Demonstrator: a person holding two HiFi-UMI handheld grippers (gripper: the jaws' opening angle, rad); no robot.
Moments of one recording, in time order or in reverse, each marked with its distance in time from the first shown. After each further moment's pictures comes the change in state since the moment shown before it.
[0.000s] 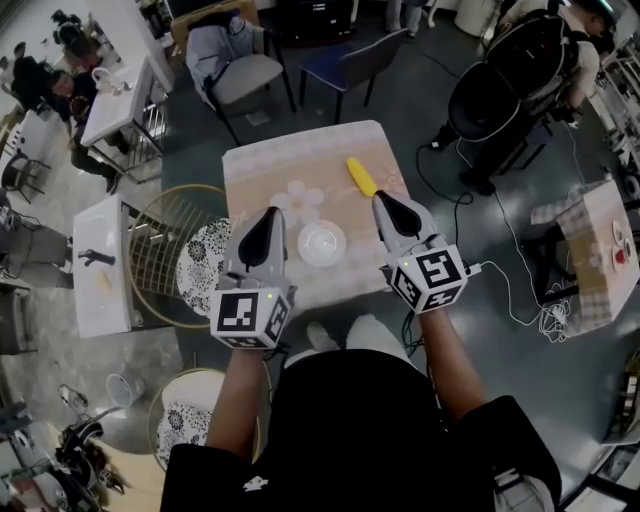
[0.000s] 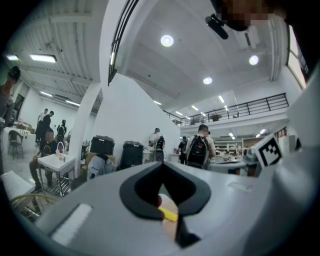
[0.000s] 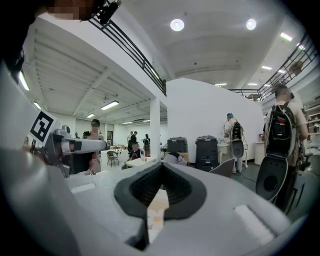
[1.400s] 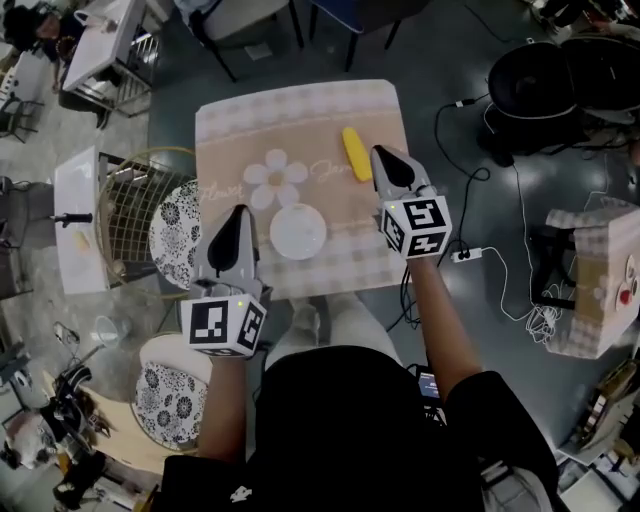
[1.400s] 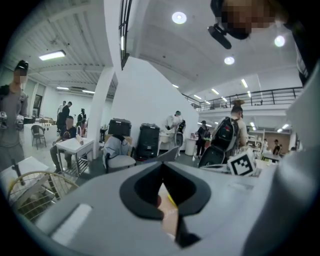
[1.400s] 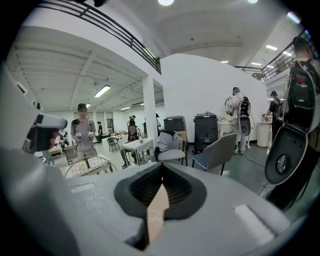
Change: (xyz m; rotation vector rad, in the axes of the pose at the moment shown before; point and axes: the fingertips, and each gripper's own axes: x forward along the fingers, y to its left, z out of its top) left arm 0.088 0.025 -0.083 -0.070 0.203 0.214; right arm 0.141 -0.146 -0.141 0.060 0.221 0.040
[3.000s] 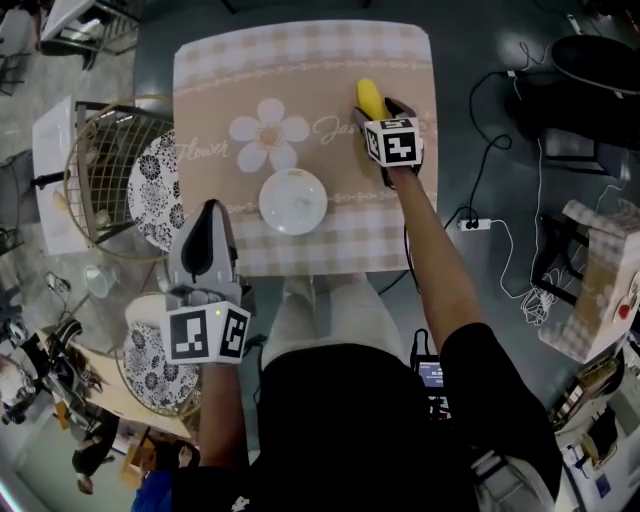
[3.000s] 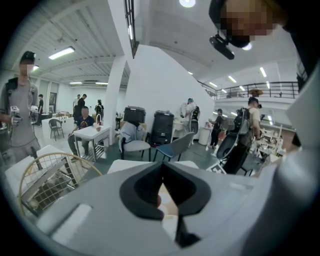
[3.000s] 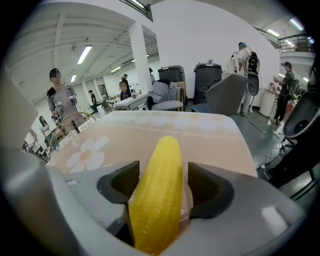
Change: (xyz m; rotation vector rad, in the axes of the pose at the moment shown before) left arm 0.013 0.039 -0.075 -0.065 0.148 0.178; right arm 0.156 -0.054 -0.235 0.042 0.526 0.015
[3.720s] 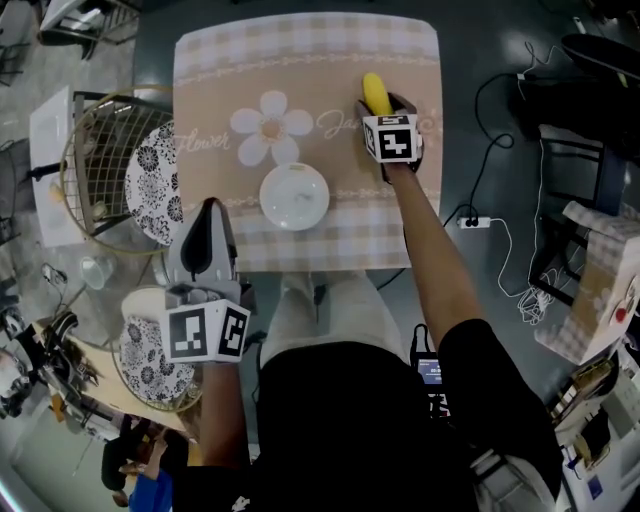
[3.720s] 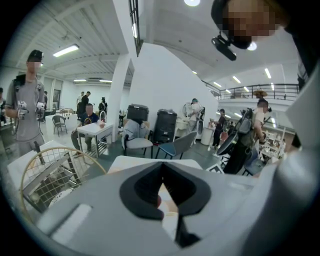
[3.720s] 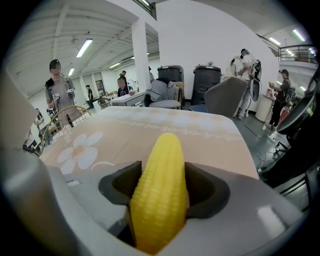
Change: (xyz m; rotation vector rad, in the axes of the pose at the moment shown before) left arm -0.001 0.010 -0.014 -0.038 0.019 0.028; right arm 0.013 -0.001 -0.006 -0.036 0.013 -0.071
